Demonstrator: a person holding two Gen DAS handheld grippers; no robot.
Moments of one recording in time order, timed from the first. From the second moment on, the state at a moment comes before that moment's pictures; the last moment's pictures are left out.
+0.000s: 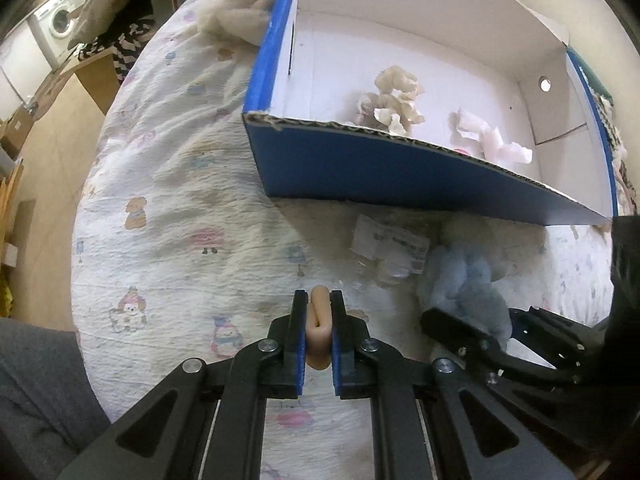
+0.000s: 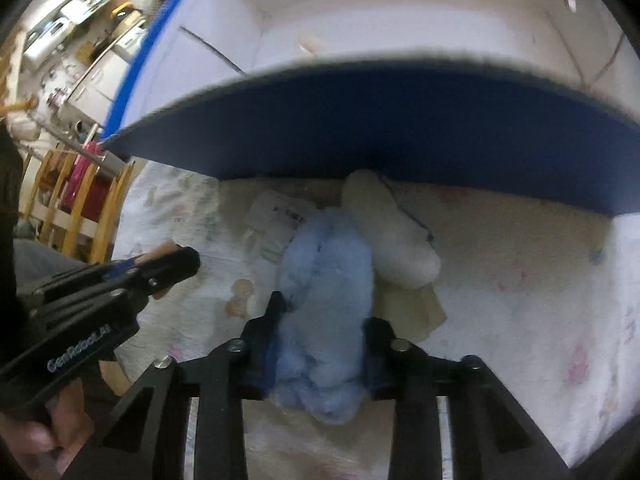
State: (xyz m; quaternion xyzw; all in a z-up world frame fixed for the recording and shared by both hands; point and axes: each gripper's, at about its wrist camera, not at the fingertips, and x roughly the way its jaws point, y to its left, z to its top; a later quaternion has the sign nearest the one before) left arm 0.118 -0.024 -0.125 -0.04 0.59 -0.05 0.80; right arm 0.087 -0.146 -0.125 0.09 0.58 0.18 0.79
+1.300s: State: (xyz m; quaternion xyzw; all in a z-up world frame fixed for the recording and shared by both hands) left arm 0.135 -0.030 0.001 -0.02 0.47 -0.07 0.88; right arm 0.067 -0.260 0.039 0.14 0.39 0.20 0.89
